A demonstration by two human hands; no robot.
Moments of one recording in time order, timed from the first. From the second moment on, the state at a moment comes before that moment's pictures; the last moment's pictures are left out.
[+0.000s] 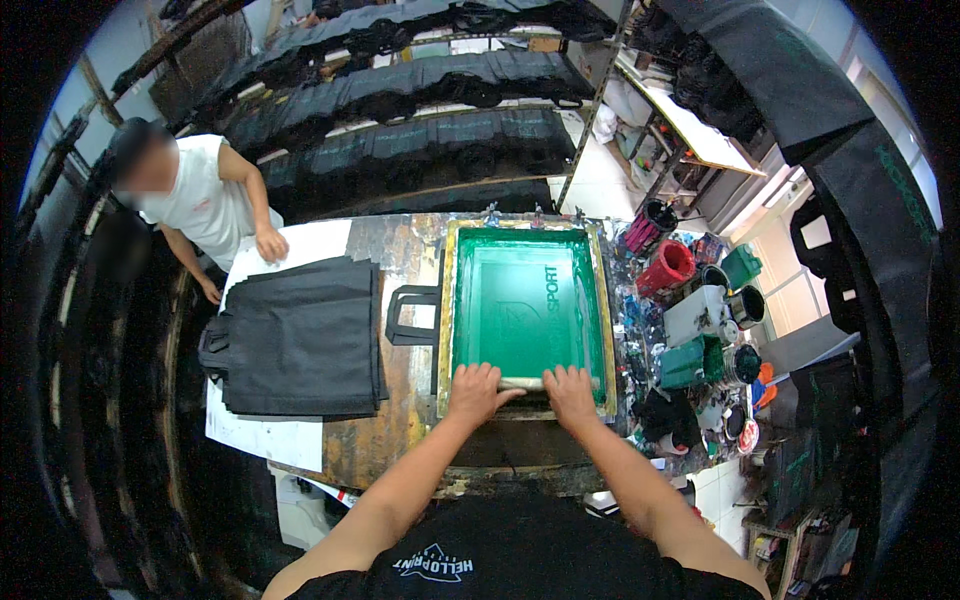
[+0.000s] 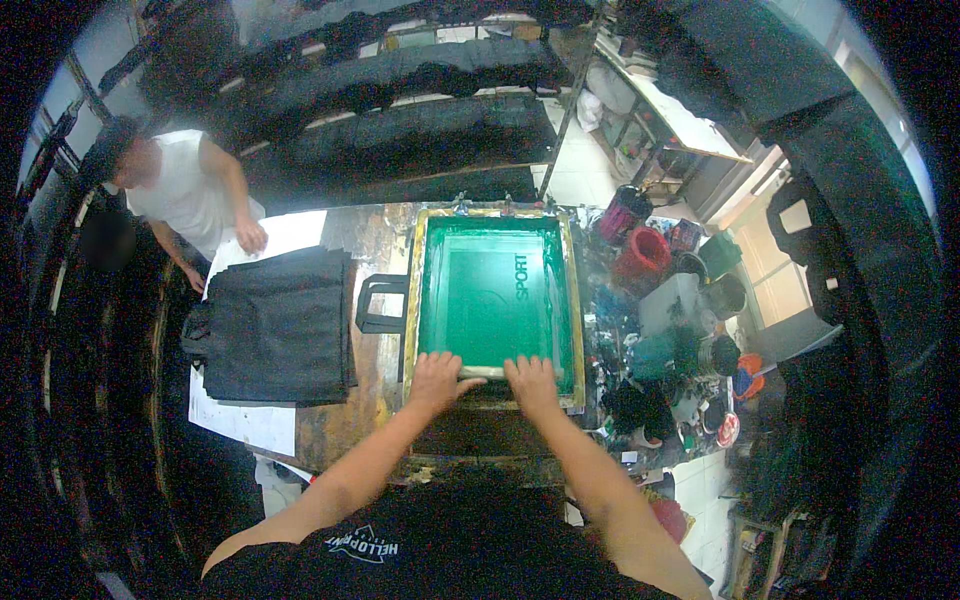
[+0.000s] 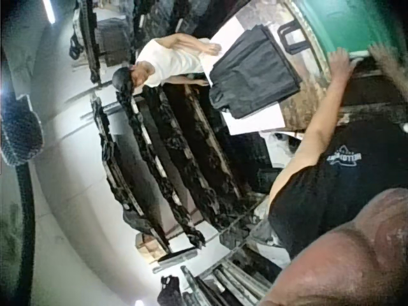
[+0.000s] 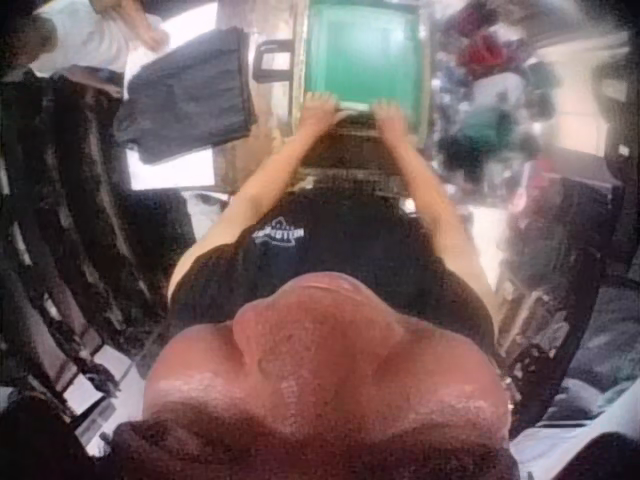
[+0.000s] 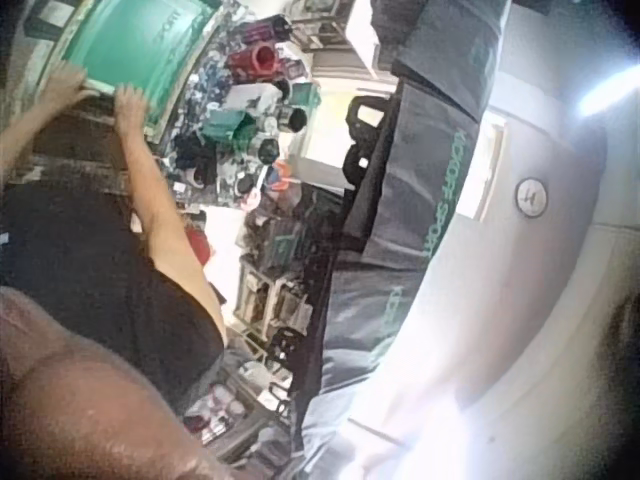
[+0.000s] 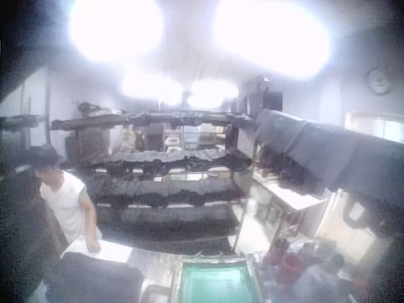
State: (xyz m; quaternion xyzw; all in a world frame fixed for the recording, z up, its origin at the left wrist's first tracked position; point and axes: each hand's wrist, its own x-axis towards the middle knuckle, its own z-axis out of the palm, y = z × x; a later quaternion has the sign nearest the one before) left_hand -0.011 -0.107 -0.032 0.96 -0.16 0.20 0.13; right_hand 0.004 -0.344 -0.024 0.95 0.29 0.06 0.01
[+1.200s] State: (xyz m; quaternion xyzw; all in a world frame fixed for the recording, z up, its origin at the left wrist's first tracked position) left_hand 0.021 -0.056 0.081 0.78 0.08 0.27 0.56; right_hand 0.116 -0.314 0.246 0.92 0.25 0.30 -0.06
